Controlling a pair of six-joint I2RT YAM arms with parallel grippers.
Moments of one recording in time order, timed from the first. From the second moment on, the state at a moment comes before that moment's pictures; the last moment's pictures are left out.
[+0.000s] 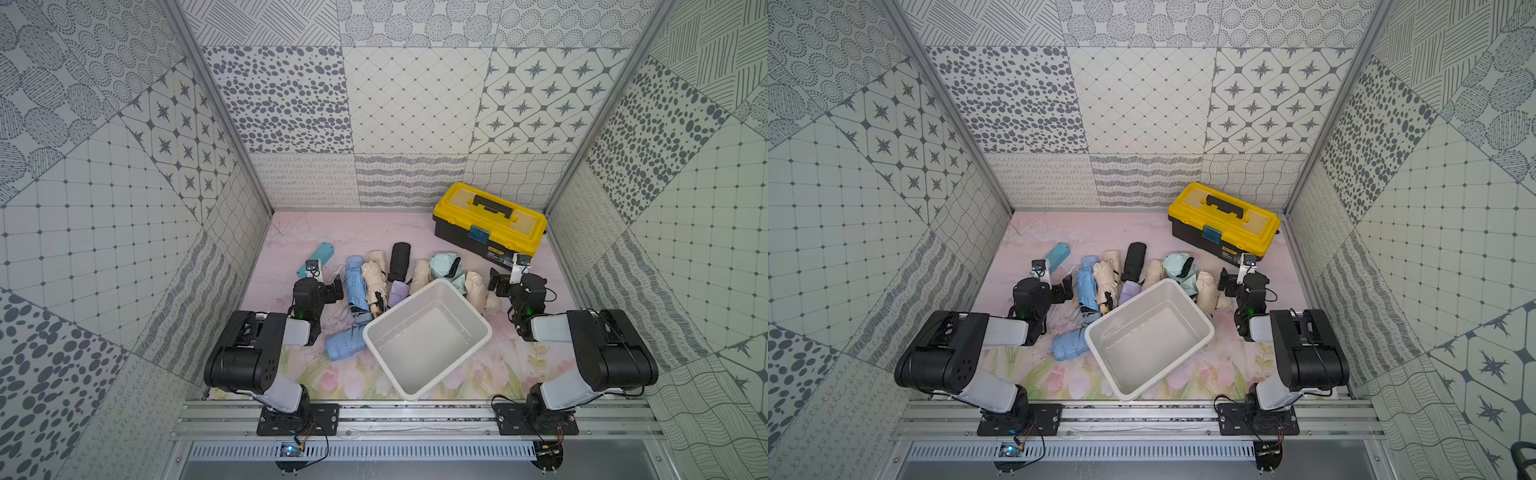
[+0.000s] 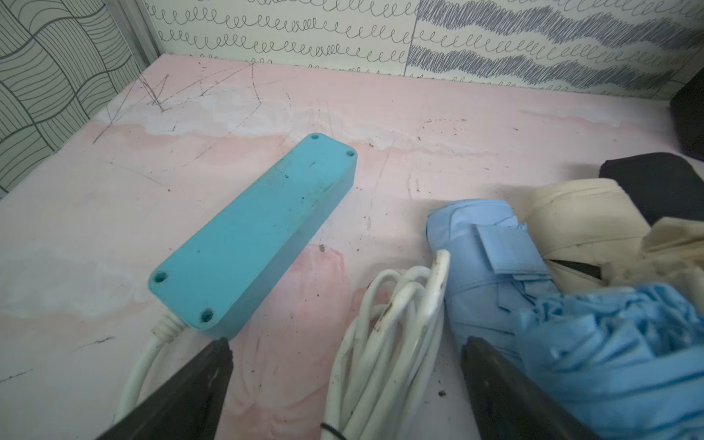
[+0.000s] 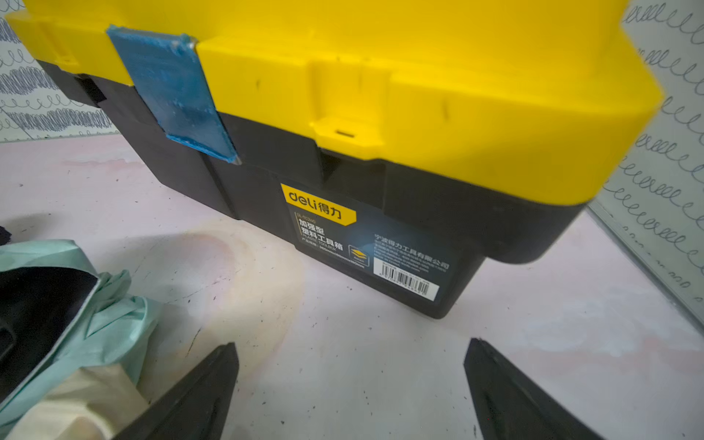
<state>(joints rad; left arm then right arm) -0.04 1.58 0.39 0.79 -0.07 -0.07 0.04 1.56 0.40 0.83 0.09 0.07</state>
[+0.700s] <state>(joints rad) -0.04 1.58 0.38 0.80 -0.07 -0.07 0.04 1.56 0.39 0.83 0.09 0.07</state>
